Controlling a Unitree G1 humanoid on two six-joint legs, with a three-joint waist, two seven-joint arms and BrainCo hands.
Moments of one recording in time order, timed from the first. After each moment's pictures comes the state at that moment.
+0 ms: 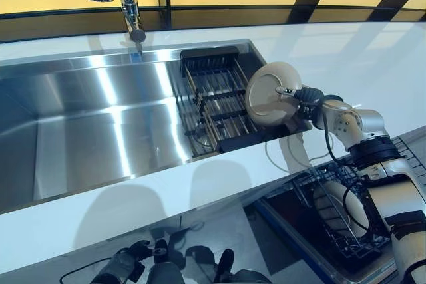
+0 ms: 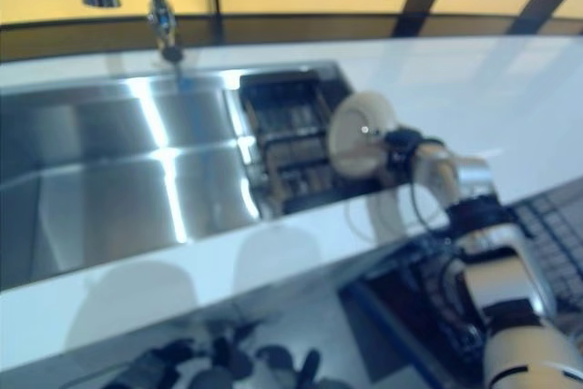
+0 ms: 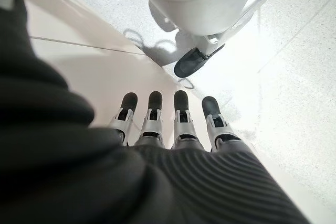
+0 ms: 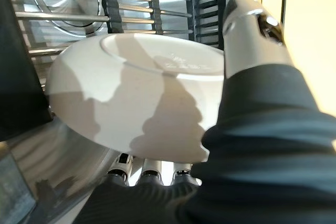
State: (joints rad) left arm -0.12 0.38 -0.39 1.10 0.05 0.09 -0.06; right arm -0.93 -0.64 0.29 0.60 0.86 0.62 -0.19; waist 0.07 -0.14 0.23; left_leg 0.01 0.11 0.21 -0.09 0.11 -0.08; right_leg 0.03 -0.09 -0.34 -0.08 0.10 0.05
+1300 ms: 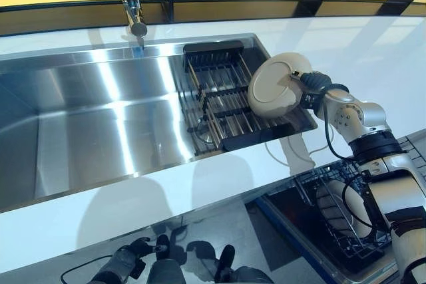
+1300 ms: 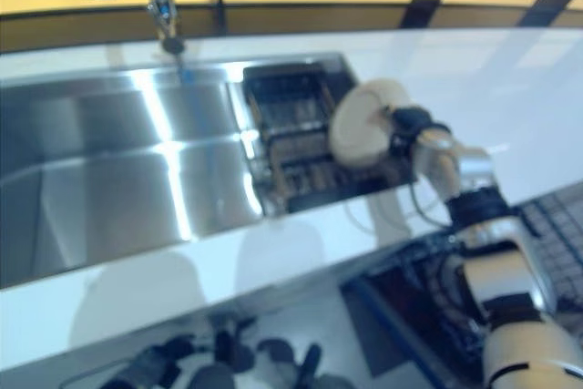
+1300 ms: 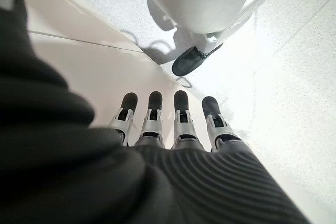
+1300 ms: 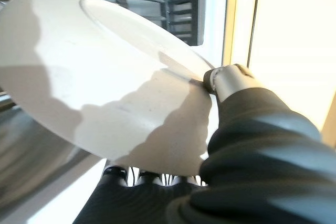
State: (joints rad) left arm -0.13 0.38 -0.39 1.10 0.04 0.09 -0.05; right arm -0.97 -0.64 0.28 0.53 0.84 0.48 -0.30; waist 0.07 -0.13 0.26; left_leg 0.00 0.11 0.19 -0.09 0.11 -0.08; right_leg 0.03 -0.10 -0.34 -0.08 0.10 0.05
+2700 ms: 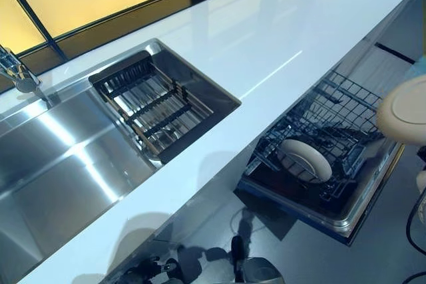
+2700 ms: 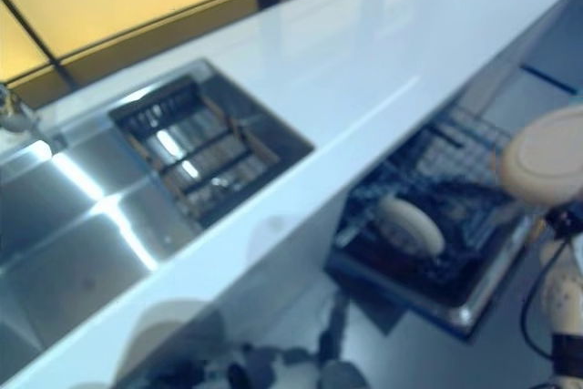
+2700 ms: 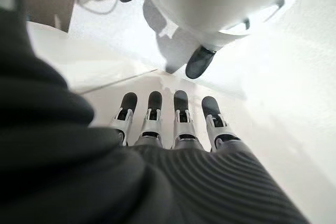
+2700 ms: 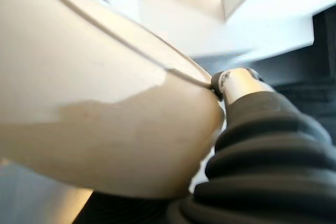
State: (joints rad) left arm -0.01 0.29 -0.37 1.10 0.00 0.01 -0.04; right arm -0.07 -0.77 -0.42 0.14 0.80 -0.05 -0.63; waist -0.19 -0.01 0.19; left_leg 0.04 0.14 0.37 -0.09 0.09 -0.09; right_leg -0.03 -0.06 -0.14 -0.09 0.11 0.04
